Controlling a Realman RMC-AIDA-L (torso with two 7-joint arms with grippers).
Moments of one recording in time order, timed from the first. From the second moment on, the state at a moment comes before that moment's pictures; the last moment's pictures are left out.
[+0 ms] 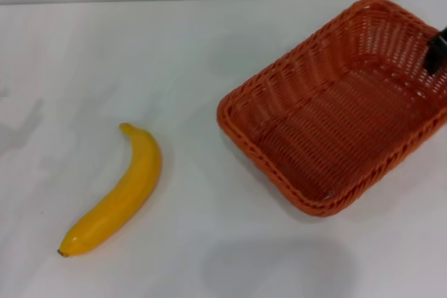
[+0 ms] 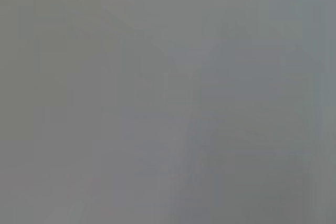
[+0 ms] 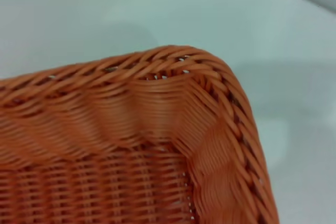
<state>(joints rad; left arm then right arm) -0.10 -2.07 -2.38 -0.65 0.99 -1.43 2.14 1.11 1.92 -0.90 -0.75 0.13 1.53 -0.53</state>
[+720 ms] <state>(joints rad) -0.10 -2.07 -2.45 -0.68 1.00 -1.43 2.10 0.64 2.01 -0.83 -1.30 0.44 1.68 -0.30</state>
